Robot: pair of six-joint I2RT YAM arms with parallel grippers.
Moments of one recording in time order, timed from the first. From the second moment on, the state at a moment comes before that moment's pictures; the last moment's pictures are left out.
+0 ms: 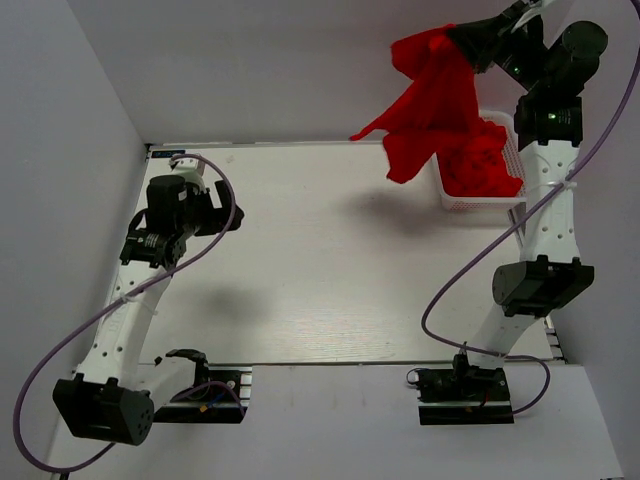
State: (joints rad) left arm -0.13 1.06 1.07 -0.56 0.13 -0.26; right arm -0.06 1.78 2.20 -0.05 -0.78 0.19
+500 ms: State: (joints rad) left arm -0.13 0.90 1.05 -0.66 0.08 -0.26; right arm 0.26 1.63 1.92 0.11 -0.97 0.28
